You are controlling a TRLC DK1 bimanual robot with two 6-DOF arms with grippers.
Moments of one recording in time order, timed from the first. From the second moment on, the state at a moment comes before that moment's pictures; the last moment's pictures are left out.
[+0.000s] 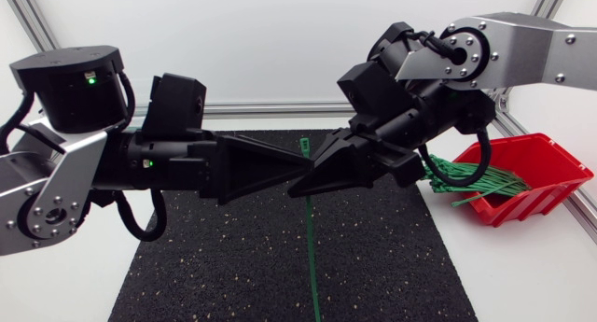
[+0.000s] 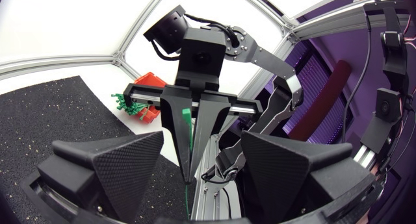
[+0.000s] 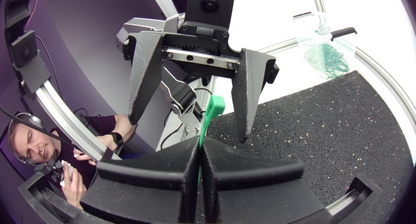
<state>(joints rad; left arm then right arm) -0.54 1.25 0.73 0.37 0.98 -0.52 0.48 1.61 1.30 -1.02 -1.19 -0.76</state>
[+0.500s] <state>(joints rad) -0.53 1.28 0.72 0.39 0.97 -0.52 0.50 1.61 1.30 -1.01 -1.19 -0.76</state>
